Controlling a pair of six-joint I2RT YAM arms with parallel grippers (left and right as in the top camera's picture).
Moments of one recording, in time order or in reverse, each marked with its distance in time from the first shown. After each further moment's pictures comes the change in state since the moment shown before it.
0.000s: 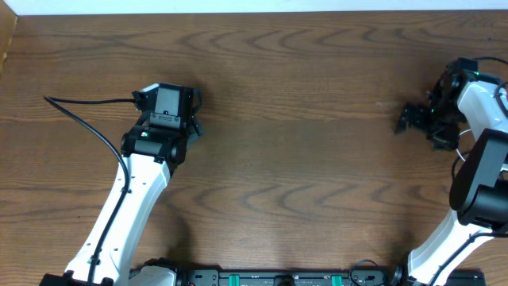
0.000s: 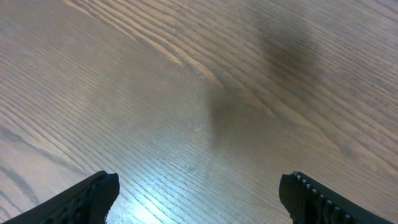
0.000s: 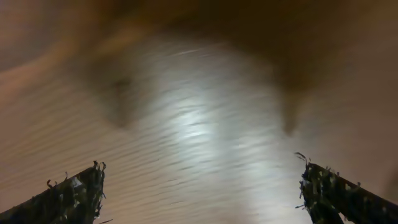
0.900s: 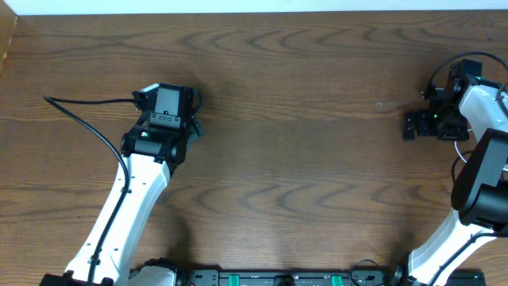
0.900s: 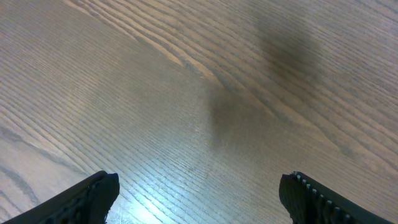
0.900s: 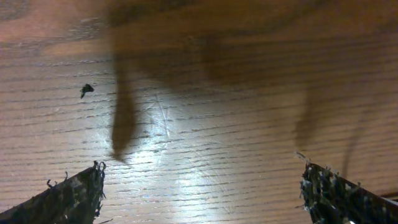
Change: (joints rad) left arm 0.000 0.000 0.000 0.000 0.000 0.000; right arm -0.021 0.000 -0.037 0.112 0.034 -0.391
